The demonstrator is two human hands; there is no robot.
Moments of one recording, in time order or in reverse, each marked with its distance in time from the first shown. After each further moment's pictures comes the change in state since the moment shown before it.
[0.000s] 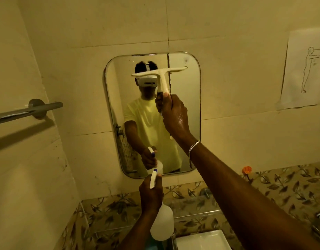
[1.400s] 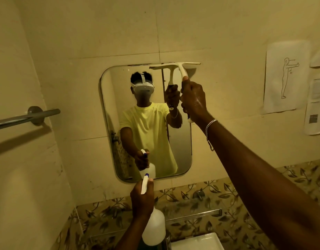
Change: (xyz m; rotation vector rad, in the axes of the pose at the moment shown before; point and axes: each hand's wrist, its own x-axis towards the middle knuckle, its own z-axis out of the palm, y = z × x) left_hand -0.010 0.001 -0.014 0.006 0.043 0.070; right_hand 0.061 -0.014 -0.077 0.028 0.154 0.046
